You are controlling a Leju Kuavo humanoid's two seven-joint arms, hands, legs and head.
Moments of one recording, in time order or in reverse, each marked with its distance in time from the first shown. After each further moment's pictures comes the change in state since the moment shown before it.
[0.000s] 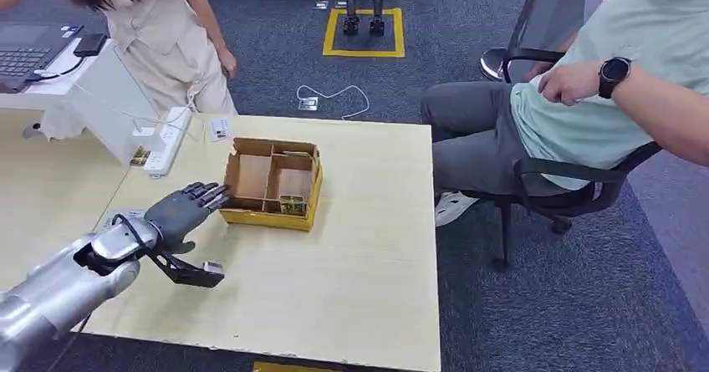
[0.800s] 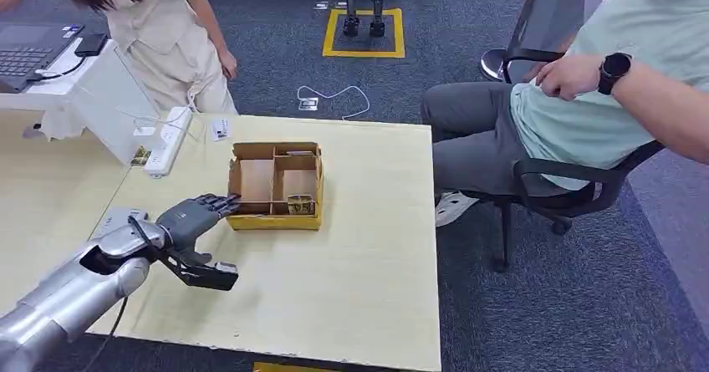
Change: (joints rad) left arm 0.060 -0.037 0.130 -0.072 0.170 -0.116 -0.076; right arm 0.000 0.001 0.000 0.000 0.007 -0.001 0.000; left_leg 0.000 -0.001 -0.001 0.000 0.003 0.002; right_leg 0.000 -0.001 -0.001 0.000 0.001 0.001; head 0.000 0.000
